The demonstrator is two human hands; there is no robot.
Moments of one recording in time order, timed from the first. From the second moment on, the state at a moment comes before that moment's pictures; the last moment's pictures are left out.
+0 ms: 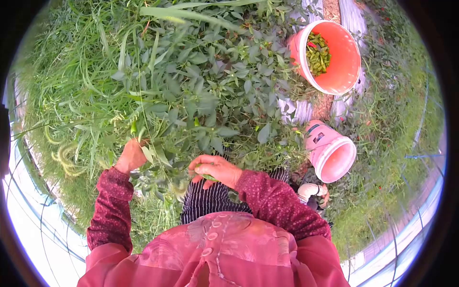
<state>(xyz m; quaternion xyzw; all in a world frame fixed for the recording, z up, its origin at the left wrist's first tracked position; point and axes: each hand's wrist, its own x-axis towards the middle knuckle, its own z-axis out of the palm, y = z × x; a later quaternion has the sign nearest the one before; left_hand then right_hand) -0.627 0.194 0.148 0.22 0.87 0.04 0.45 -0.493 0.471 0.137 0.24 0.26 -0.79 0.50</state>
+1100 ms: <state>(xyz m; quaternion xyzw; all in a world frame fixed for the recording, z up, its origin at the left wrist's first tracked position) -0.536 0.344 0.244 -0.09 0.78 0.51 0.35 -0.497 0.535 0.211 0.19 0.42 -0.81 0.36</state>
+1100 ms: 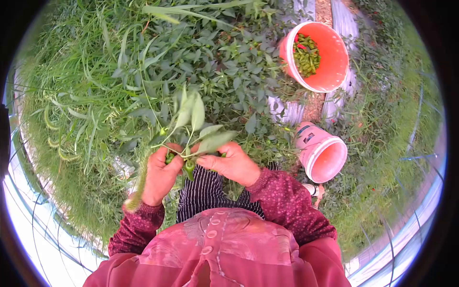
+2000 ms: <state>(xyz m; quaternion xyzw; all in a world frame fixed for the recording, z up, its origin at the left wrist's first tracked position) -0.463 0.378 0.193 0.31 0.88 0.16 0.33 -0.407 0.510 0.151 0.10 0.92 -0.33 0.18</state>
